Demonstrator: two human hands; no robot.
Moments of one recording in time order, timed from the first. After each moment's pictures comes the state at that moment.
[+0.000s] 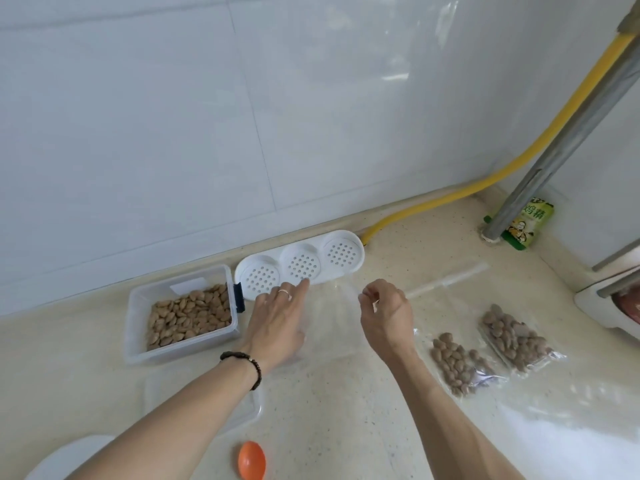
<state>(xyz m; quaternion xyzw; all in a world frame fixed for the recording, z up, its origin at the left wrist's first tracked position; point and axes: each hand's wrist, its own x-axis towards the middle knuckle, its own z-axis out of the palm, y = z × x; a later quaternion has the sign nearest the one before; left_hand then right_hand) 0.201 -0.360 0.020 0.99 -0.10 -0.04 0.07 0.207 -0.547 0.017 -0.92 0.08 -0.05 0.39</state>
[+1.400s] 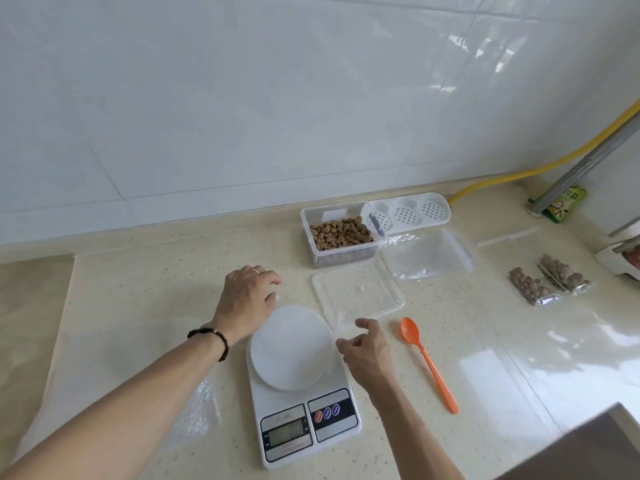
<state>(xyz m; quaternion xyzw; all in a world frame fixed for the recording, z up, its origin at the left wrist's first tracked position) 0.022 -0.030 0.020 0.97 -0.07 0.02 0.21 -0.040 -0.256 0.020 -0.84 0.21 0.15 0.48</state>
